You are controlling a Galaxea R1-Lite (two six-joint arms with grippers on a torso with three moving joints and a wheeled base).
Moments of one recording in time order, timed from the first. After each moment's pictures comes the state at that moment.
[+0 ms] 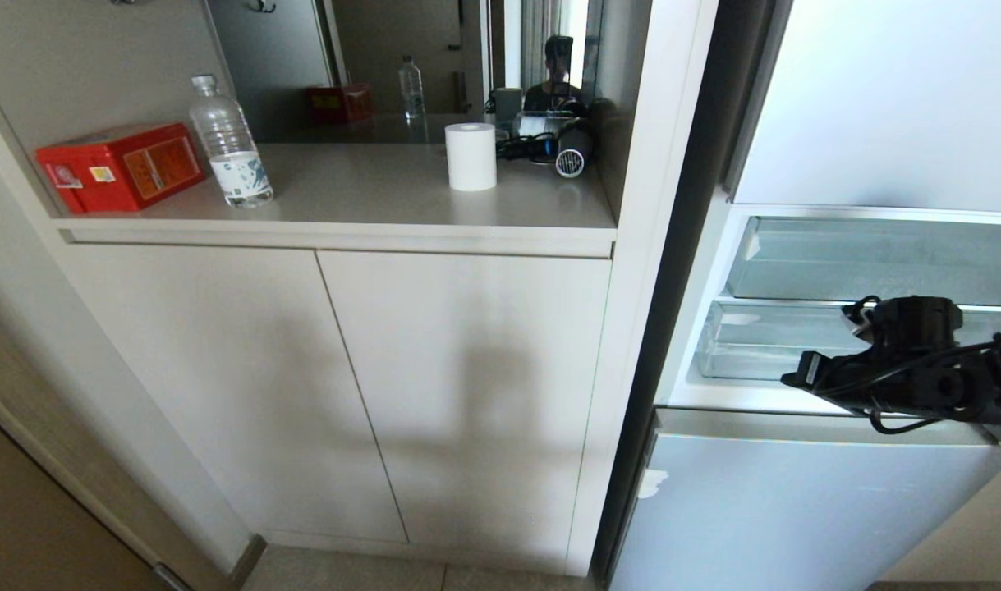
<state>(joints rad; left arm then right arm) 0.00 0.00 -0.05 0.12 0.01 0.01 -0.22 2.11 -1.06 -0.42 0.31 0.29</state>
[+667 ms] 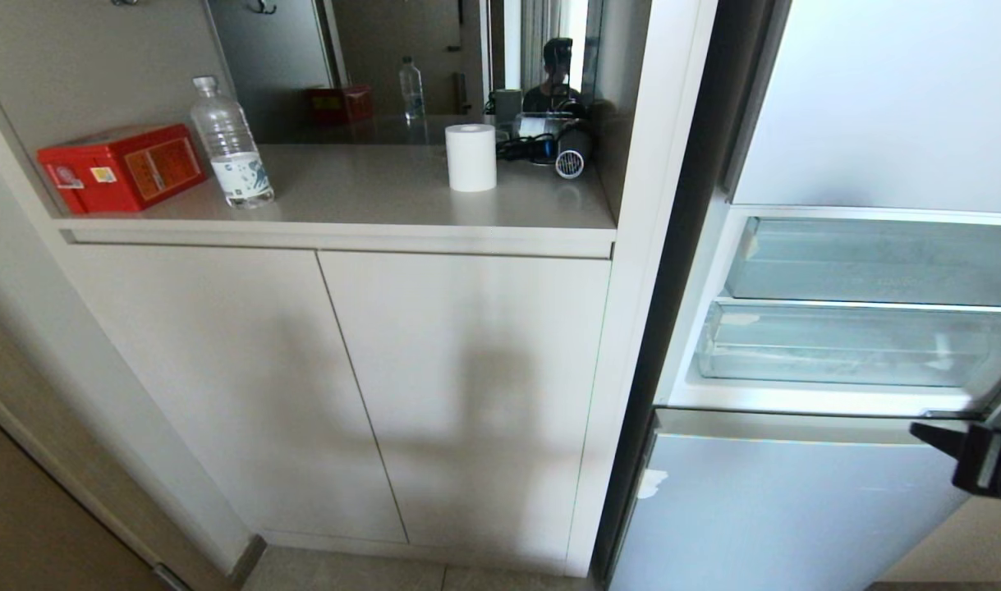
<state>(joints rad) 0.00 0.00 -0.05 0.12 0.01 0.01 -0.22 1.18 -0.37 -0.41 0.25 0.13</state>
